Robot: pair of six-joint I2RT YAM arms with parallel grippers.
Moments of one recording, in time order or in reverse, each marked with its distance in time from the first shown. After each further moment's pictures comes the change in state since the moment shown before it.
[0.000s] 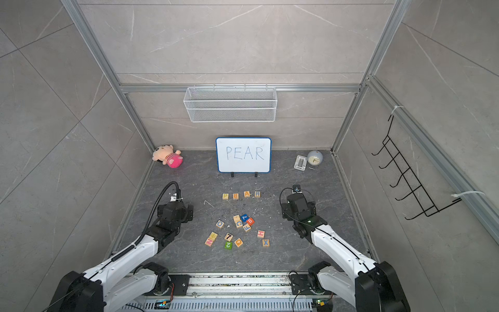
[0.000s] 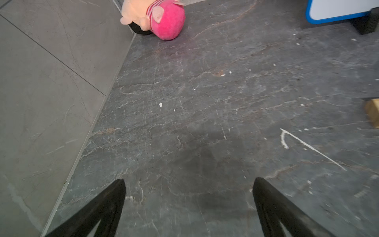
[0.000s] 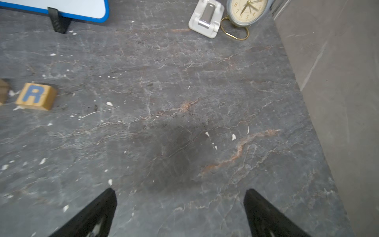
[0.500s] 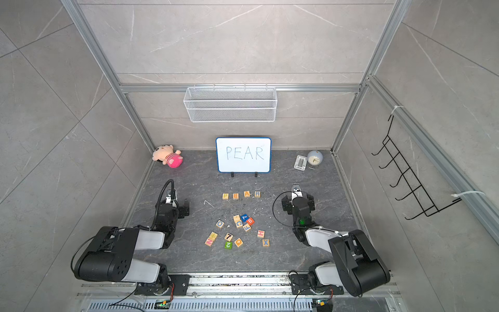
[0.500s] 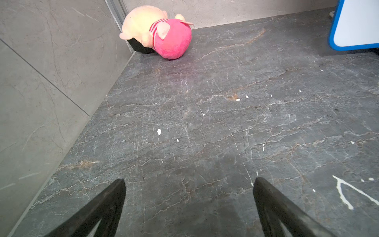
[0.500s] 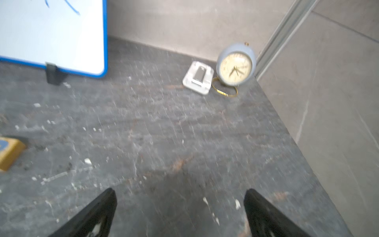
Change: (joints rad) left arm 0.236 0.406 -0.127 0.782 0.277 0.130; right arm -0.110 0.296 -0.200 0.905 -0.083 -0.231
